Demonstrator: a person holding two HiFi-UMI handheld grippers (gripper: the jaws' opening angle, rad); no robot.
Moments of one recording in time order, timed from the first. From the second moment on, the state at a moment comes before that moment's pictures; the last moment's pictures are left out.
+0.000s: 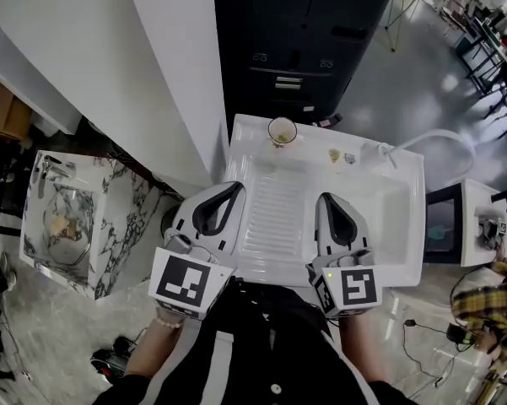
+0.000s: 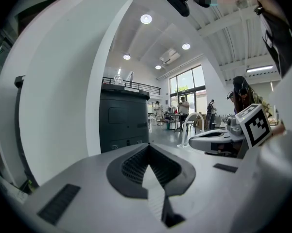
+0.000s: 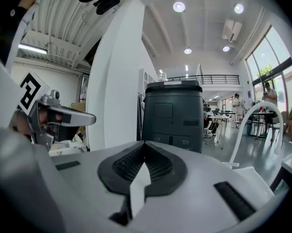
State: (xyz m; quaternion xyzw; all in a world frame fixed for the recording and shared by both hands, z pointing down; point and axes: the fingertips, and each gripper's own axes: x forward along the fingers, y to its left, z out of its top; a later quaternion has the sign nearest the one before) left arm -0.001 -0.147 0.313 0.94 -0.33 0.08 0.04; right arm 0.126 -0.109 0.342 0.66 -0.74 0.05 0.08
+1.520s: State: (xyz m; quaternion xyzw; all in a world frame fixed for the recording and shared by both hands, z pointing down) left arm -0.010 -0.139 0.306 0.94 -0.34 0.08 0.03; right arm 0.110 -0.105 0.339 0.65 -0.75 0.05 0.09
